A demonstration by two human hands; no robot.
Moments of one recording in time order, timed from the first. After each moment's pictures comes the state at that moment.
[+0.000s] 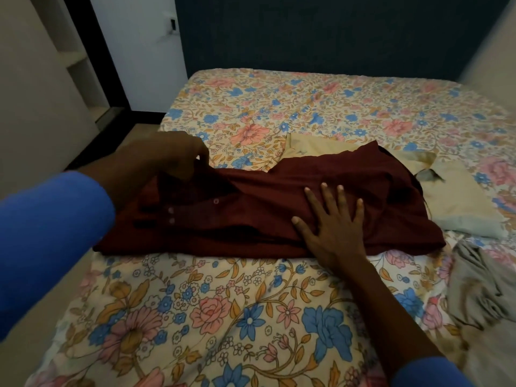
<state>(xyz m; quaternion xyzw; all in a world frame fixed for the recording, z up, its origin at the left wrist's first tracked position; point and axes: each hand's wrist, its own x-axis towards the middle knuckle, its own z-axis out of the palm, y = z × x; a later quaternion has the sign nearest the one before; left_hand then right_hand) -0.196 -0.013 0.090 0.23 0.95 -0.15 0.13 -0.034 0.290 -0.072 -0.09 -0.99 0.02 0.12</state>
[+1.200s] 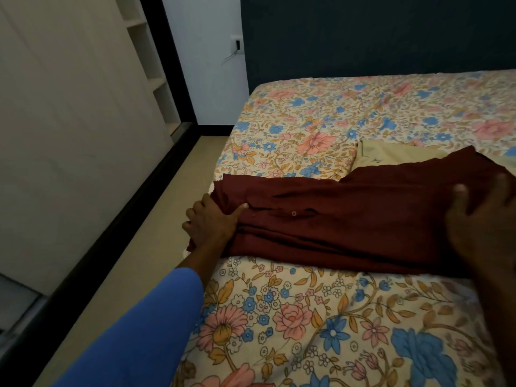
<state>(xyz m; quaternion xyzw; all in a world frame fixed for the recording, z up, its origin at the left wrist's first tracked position) -0.139 -0.098 -0.061 -0.20 0.95 0.23 -0.06 -0.062 0.352 -0.049 -0.34 -0.88 0.18 0.27</state>
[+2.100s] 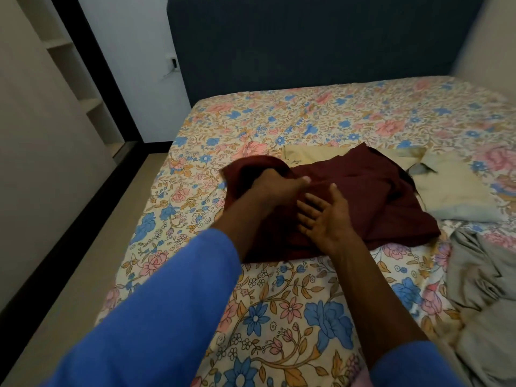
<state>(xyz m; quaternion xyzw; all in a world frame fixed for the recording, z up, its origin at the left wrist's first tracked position) -0.094 0.141 0.065 0.06 0.87 0.45 0.18 -0.042 0.265 -0.012 -0.25 -0.42 0.87 0.00</state>
